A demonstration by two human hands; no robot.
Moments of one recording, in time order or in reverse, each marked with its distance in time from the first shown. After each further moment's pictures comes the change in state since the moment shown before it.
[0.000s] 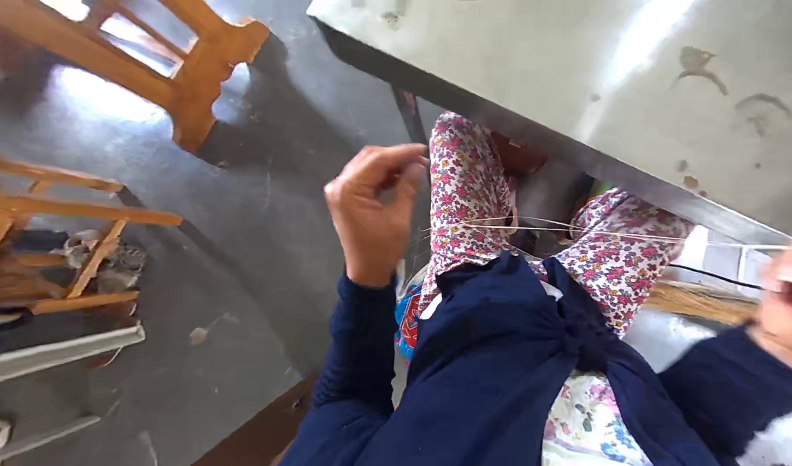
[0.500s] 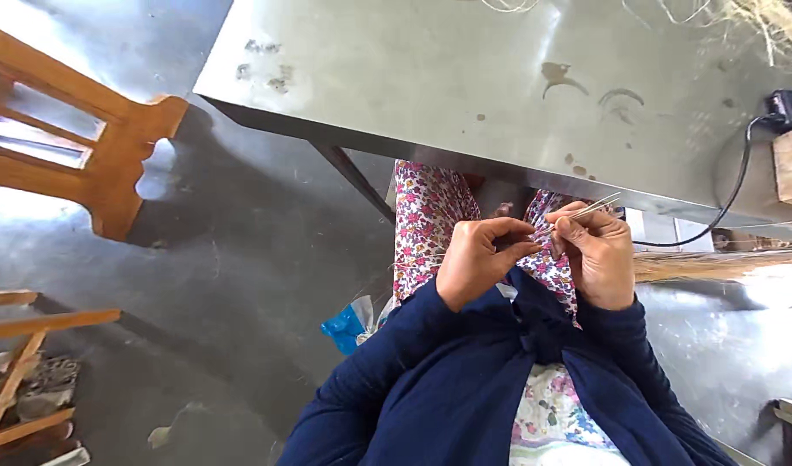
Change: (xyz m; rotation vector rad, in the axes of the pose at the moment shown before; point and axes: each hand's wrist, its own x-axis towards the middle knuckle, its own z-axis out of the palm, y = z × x) left_hand -0.028 0.051 0.140 -0.459 -0.579 0.021; right_hand -0.019 0.041 0.069 0.191 -0.041 0.106
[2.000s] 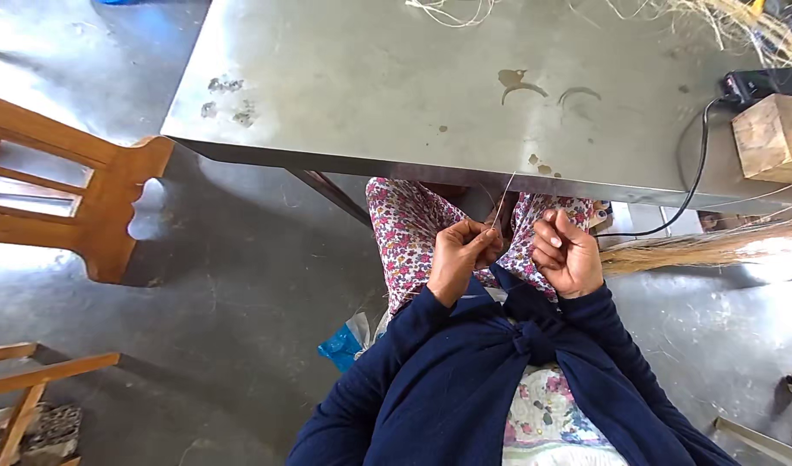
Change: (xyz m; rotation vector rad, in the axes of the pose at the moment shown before) left_hand -0.005 -0.027 0.023 -0.456 0.142 -0.519; right_hand -0.009 0.037 -0.029 0.815 -0.019 0.370
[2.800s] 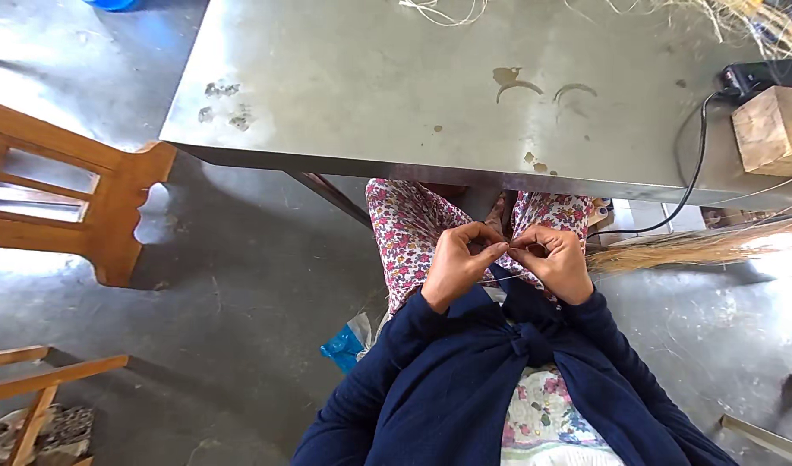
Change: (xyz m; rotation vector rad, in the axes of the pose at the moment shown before) left_hand -0.002 0.013 -0.005 0.432 -0.150 0.214; right_hand -0.006 0.004 0.007 -1.274 -0.054 -0.396
